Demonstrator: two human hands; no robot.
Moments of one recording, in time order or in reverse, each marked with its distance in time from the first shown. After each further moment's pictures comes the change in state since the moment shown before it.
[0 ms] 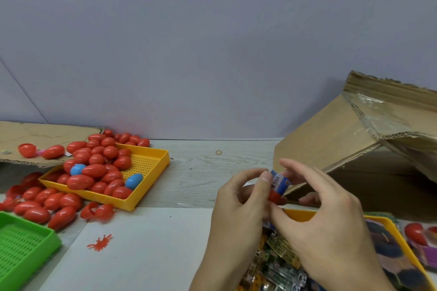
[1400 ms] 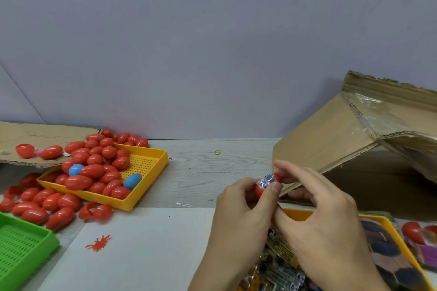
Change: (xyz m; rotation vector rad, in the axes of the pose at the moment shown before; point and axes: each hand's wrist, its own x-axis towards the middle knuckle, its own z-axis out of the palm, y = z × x) left_hand 0.000 -0.002 0.000 0.194 -0.067 0.058; right_hand -0.001 0.006 0.003 0.096 -0.016 0.005
